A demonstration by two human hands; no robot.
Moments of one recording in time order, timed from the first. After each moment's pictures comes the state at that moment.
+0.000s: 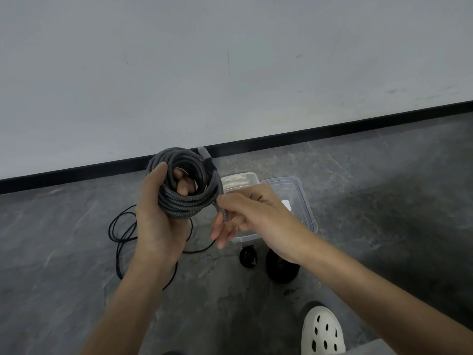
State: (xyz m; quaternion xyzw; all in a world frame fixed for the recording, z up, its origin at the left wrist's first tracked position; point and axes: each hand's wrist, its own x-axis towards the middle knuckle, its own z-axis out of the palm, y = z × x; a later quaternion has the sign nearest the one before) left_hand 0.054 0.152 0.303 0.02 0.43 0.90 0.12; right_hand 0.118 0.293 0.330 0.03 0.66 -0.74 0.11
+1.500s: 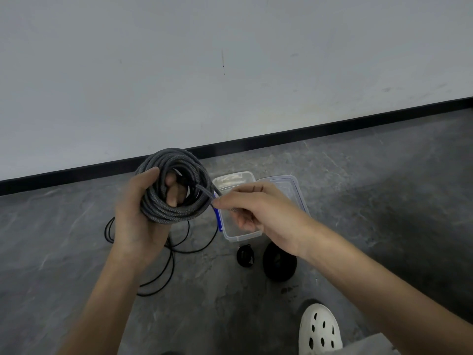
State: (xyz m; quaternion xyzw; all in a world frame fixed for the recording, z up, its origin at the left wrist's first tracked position) left_hand 0.044 0.134 0.303 0.11 0.51 0.84 0.16; right_hand 0.114 0.309 0.332 0.09 0.67 -0.72 0.14
